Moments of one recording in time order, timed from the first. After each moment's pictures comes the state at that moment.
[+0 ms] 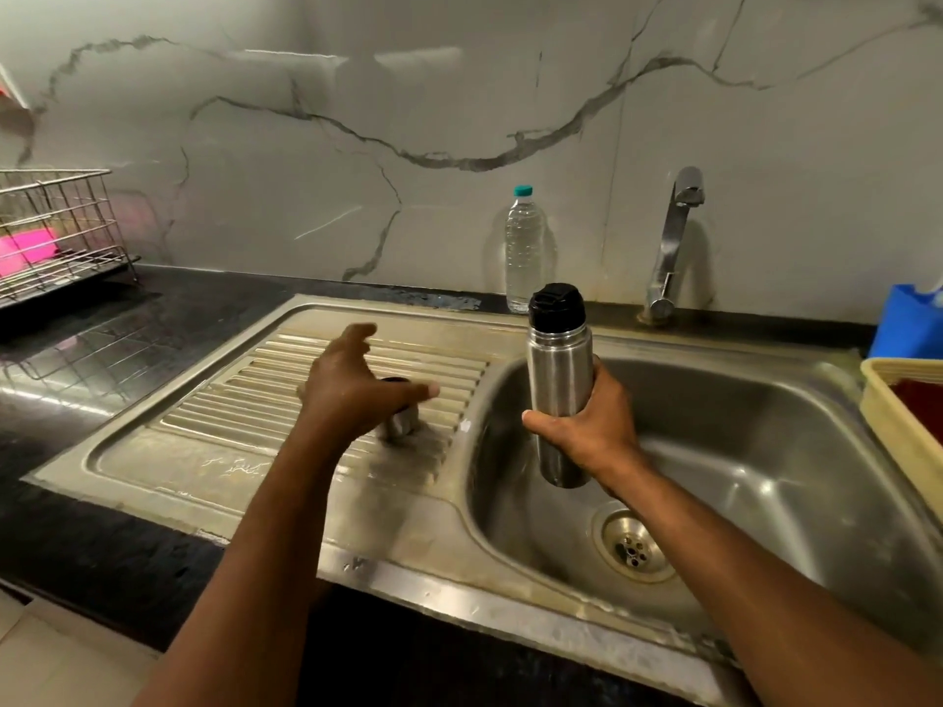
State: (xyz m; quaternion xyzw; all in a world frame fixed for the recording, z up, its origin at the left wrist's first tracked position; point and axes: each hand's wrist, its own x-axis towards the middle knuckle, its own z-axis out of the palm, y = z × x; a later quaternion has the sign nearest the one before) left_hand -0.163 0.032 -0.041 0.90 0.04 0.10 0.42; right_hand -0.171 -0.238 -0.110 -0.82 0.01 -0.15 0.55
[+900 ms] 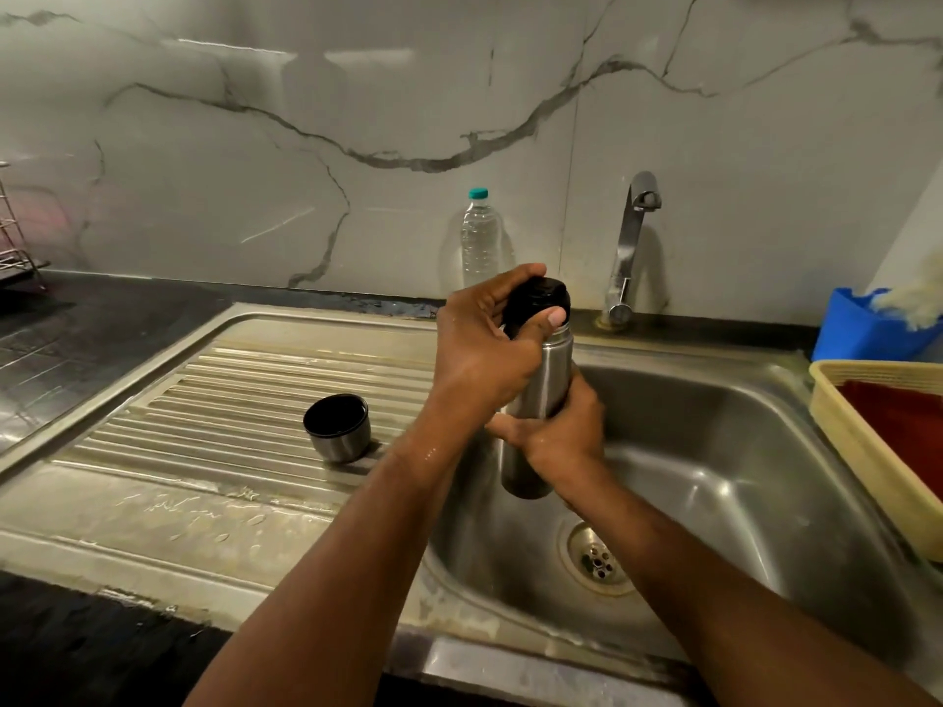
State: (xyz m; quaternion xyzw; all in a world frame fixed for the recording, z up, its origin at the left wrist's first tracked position) left_hand -0.146 -0.130 -0.019 0.73 -0.19 0.19 0.63; right_hand -0.164 -0.231 -0.108 -0.78 0.10 -0.21 0.58
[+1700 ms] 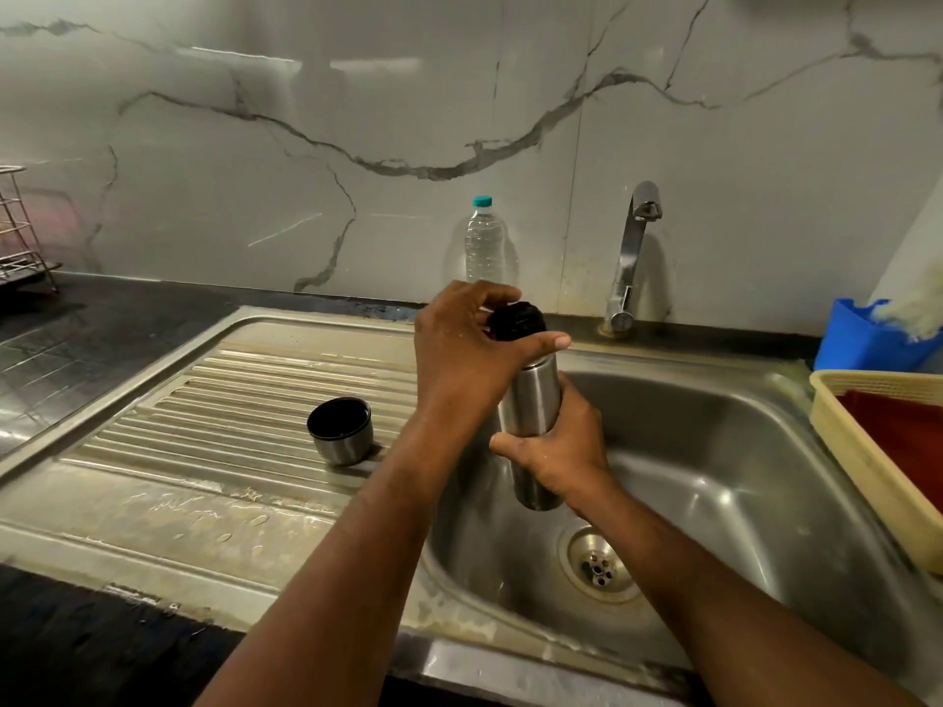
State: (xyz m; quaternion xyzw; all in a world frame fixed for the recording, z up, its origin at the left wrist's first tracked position) left_hand -0.143 -0.114 -0.022 0.79 -0.18 0.29 0.51; right_hand -0.164 -0.241 -0.115 -0.83 0.06 -0.17 0.52
